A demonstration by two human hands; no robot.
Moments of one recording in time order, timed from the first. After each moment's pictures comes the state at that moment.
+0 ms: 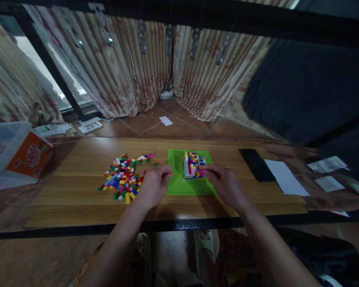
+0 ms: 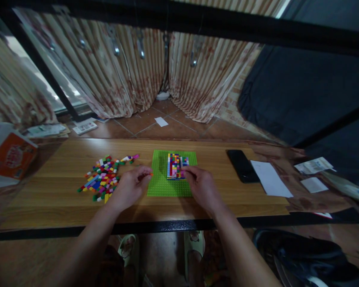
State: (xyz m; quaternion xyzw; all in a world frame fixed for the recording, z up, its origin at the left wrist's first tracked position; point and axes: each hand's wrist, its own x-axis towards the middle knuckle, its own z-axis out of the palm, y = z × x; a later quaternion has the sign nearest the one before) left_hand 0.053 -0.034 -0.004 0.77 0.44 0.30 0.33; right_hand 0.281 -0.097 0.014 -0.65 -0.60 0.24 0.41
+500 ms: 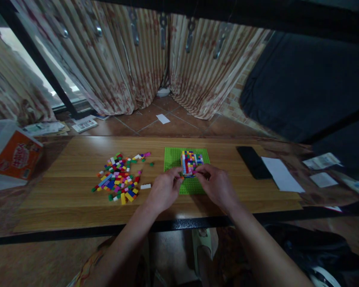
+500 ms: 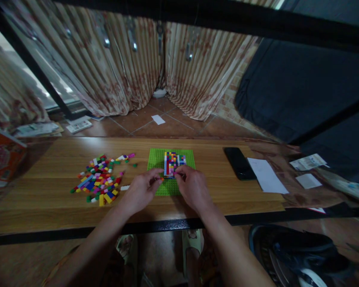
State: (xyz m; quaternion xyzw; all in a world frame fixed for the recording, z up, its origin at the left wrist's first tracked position) left_hand 0.088 -0.049 -0.009 0.79 0.41 0.27 0.35; right_hand 0.264 -0.093 0.004 -0.67 -0.62 0.18 0.36
